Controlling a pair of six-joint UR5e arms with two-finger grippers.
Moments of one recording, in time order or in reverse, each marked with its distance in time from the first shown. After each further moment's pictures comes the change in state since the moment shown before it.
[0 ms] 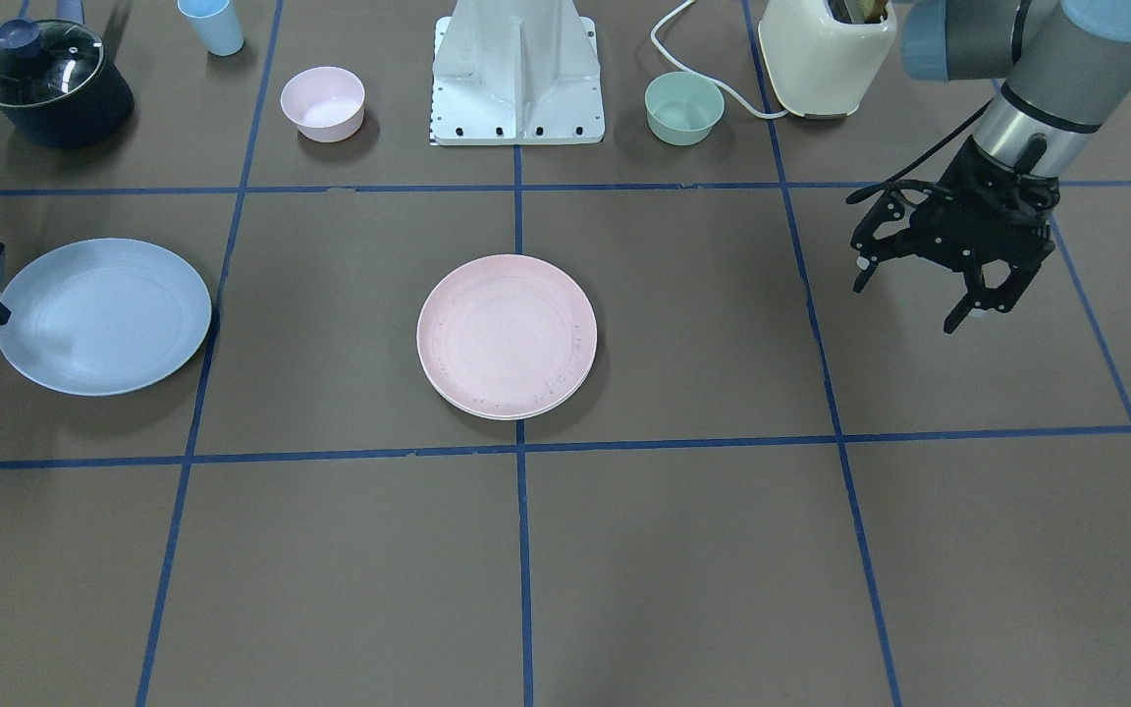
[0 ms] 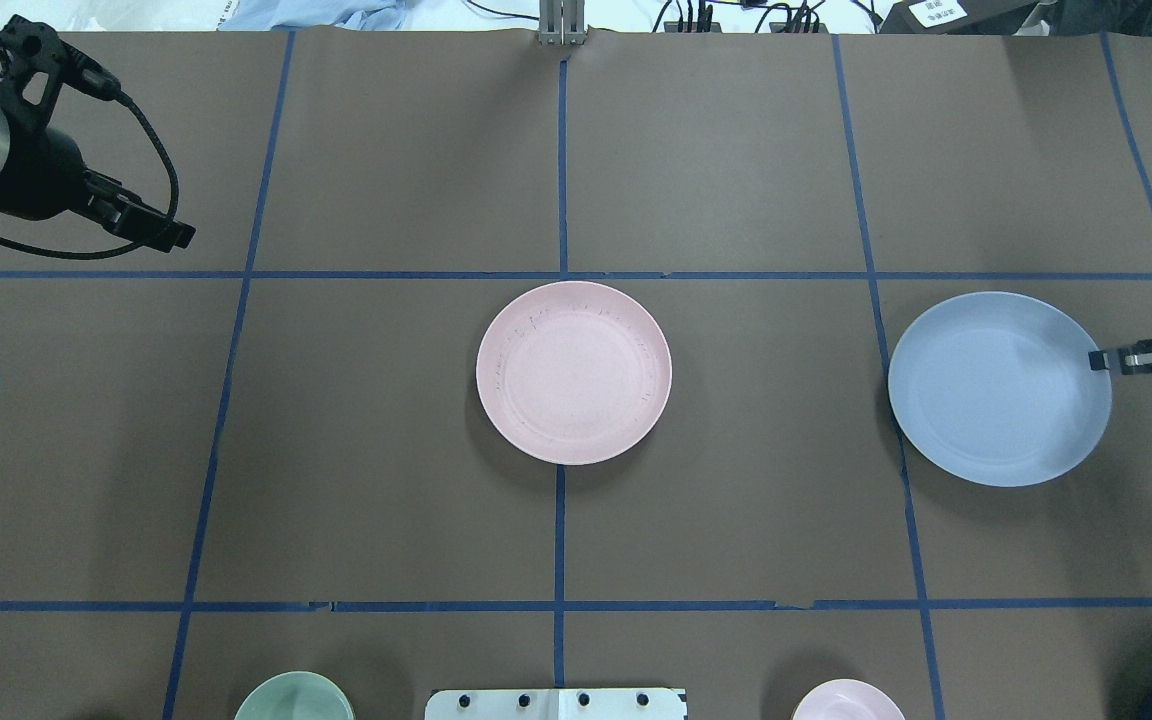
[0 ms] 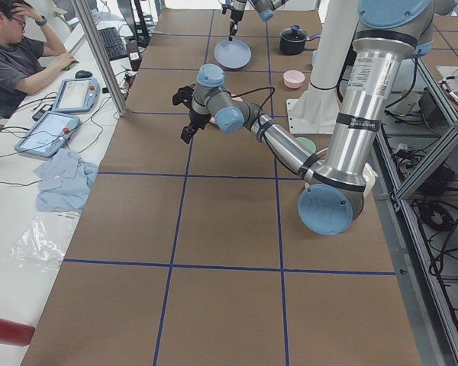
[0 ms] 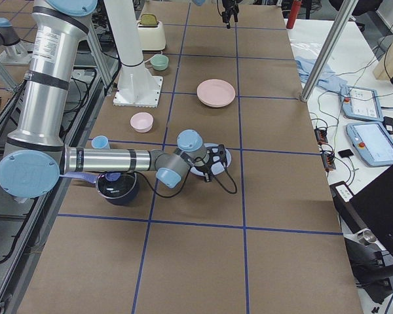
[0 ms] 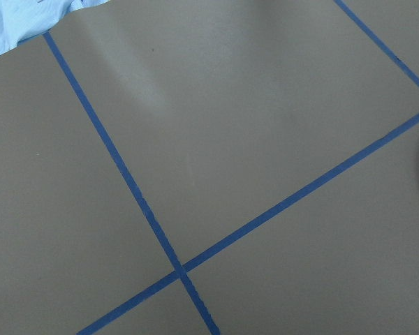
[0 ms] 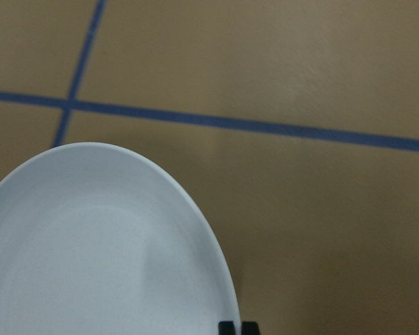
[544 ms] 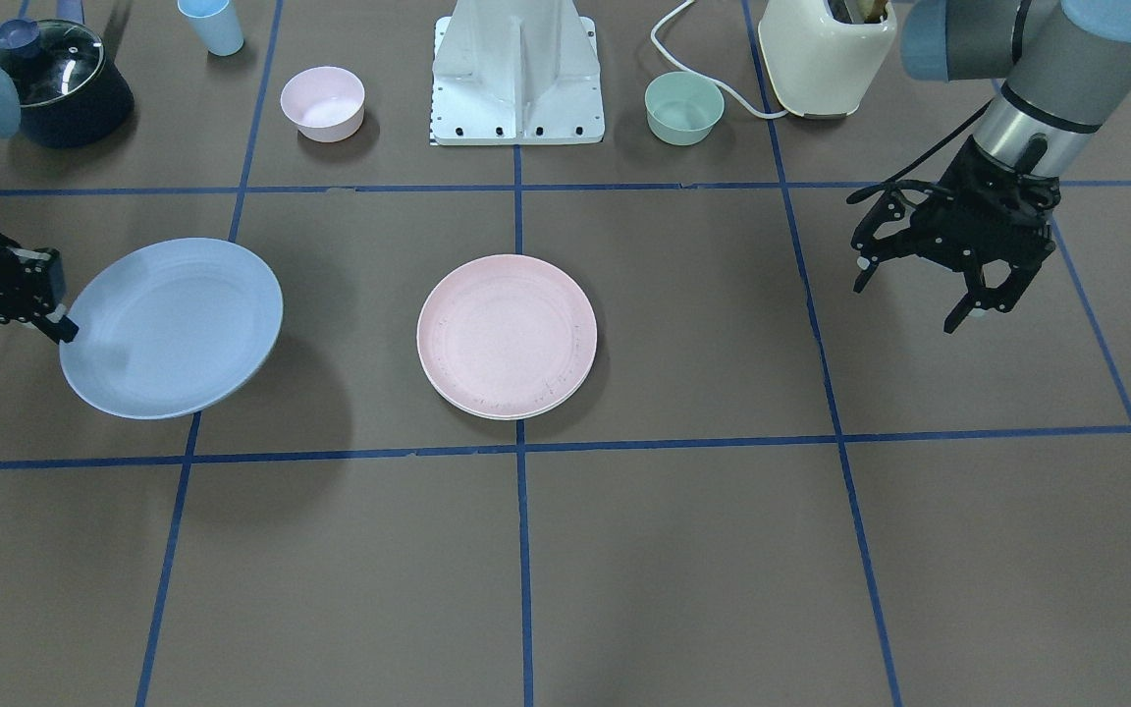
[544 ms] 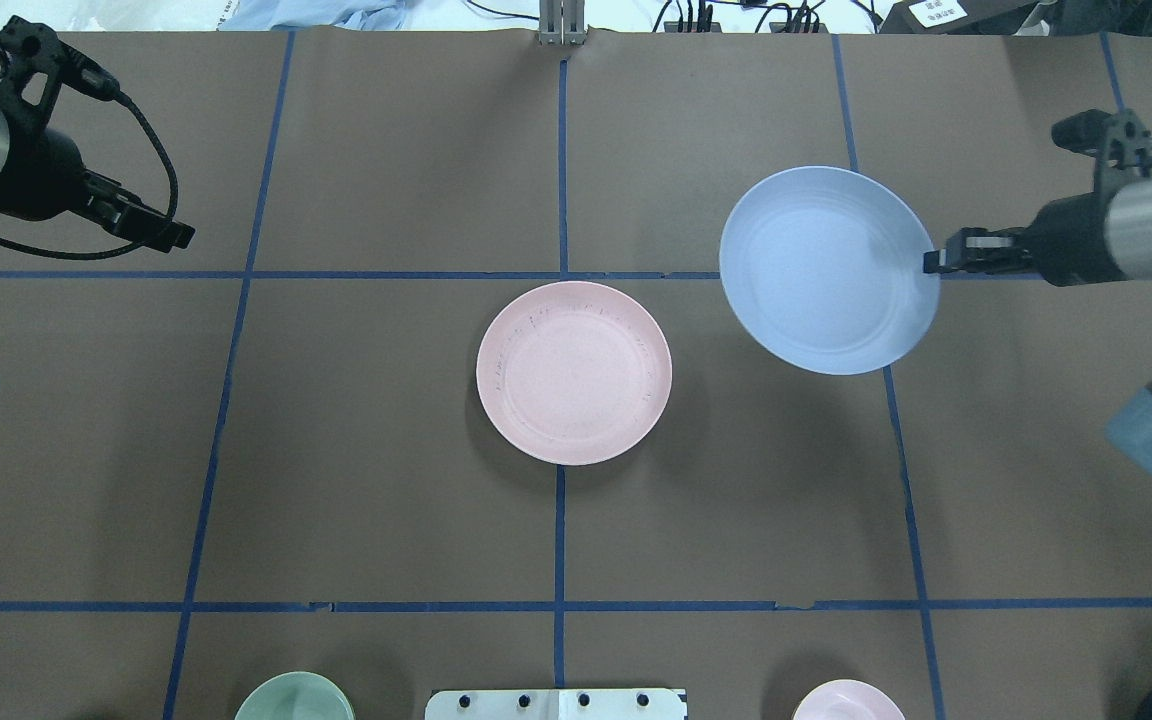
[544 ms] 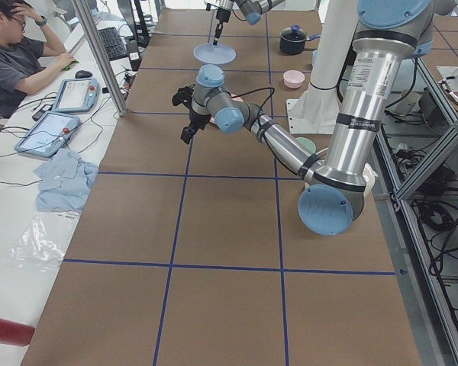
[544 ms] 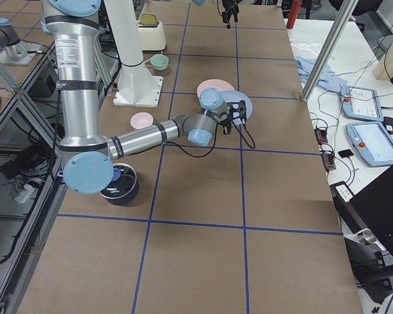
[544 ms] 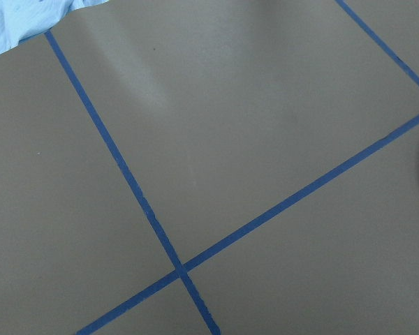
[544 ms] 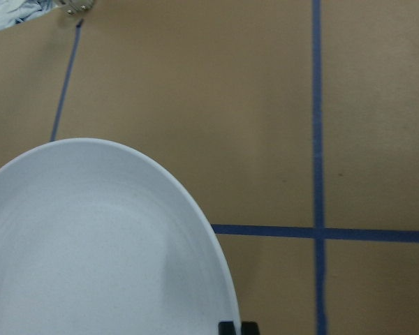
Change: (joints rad) left arm 0.000 0.001 0.001 -0.001 0.000 -0.005; right arm -0.089 0.298 0.054 -0.060 -0.010 0.357
